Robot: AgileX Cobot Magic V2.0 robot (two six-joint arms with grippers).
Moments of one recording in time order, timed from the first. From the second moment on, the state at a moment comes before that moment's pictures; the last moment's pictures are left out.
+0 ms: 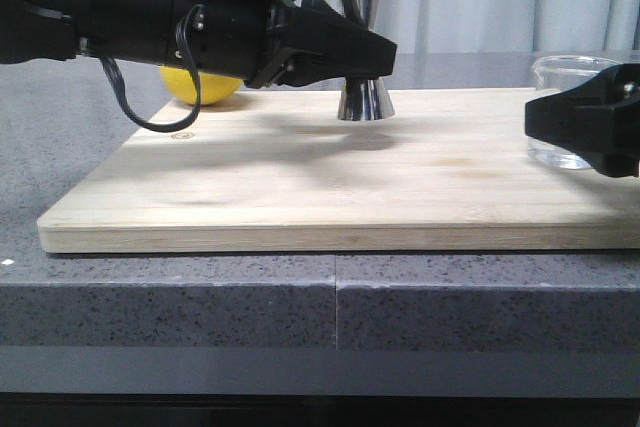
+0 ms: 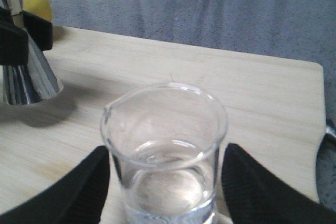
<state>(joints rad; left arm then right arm) -0.49 1.85 -1.07 1.22 -0.86 -0.99 0.20 1.33 -0.23 -0.22 -0.88 0.14</state>
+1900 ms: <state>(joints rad) -0.49 1.85 -1.07 1.29 -0.95 -1.01 0.20 1.33 -0.27 -0.22 -0.94 0.14</state>
